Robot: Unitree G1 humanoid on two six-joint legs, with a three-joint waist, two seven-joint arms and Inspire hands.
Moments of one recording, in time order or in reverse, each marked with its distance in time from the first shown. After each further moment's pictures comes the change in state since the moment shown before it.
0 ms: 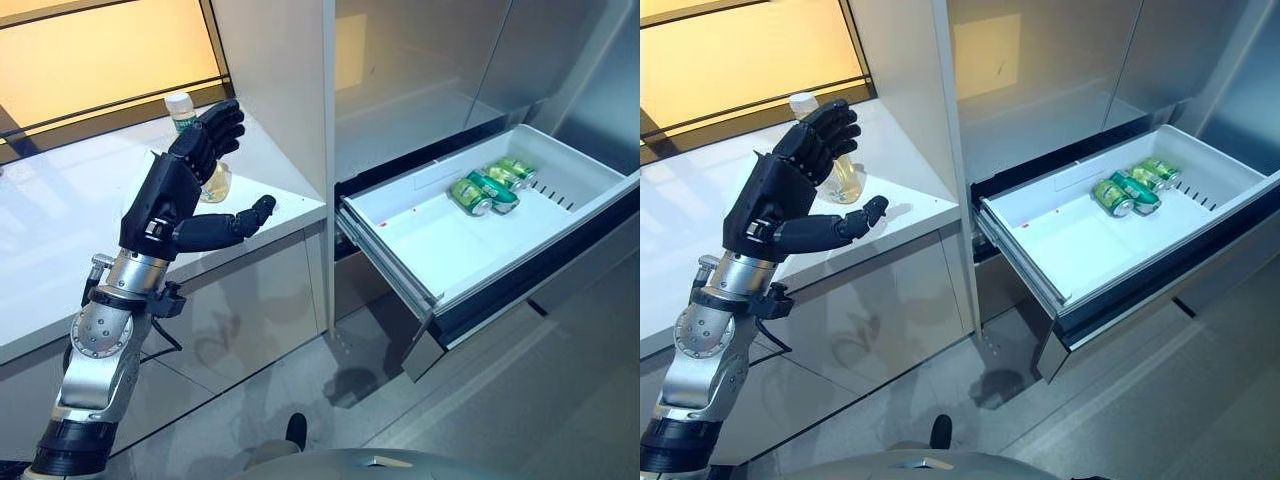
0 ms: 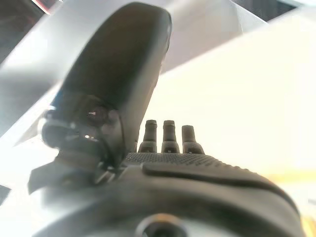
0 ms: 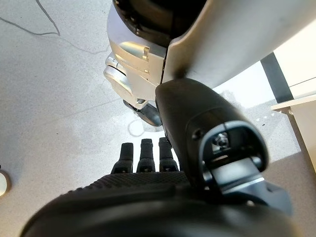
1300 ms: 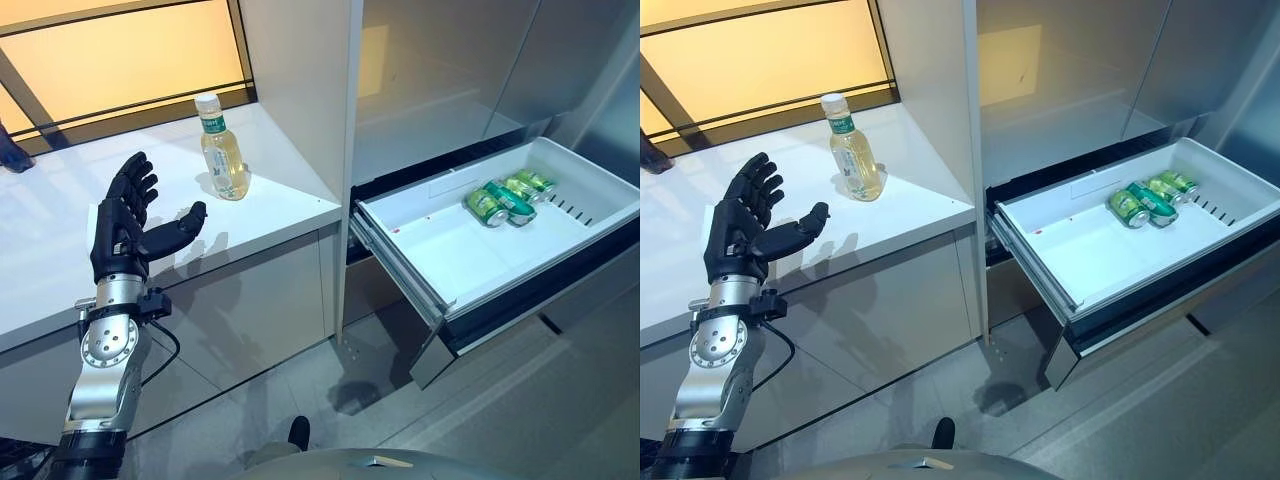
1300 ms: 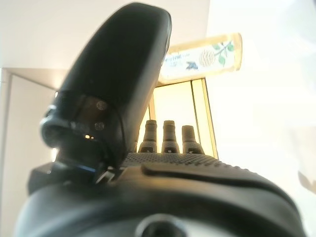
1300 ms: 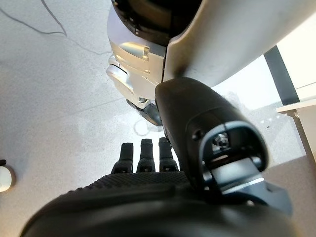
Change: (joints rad) left arm -0.015 -0.106 0.066 0.134 0.036 0.224 0.331; right arm -0.001 0.004 -0.008 -0.005 0.006 0.054 0.004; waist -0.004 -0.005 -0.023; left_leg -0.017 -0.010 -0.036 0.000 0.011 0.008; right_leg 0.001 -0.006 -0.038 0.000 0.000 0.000
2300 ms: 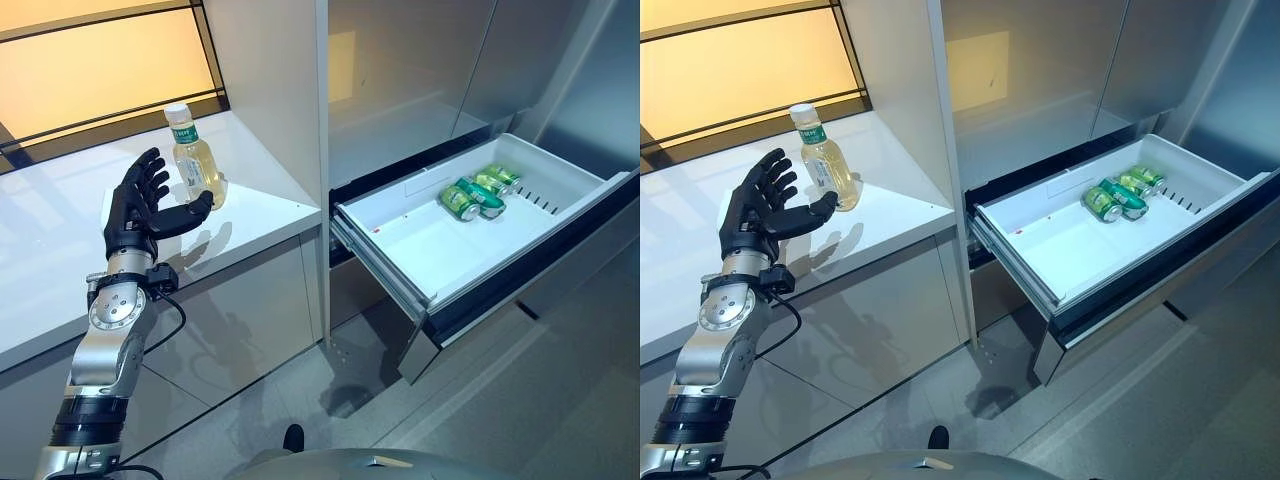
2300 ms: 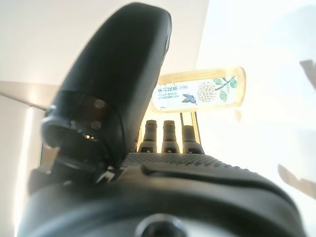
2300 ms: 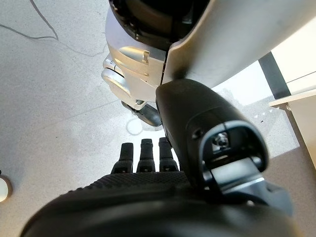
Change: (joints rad) left arm -0.135 0.063 -0.027 0.018 -0.079 0.217 0.050; right arm -0.016 0.006 0.015 0.000 -0.012 -0.004 0.000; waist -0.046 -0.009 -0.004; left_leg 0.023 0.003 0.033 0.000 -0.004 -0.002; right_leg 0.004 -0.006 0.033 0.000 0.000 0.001
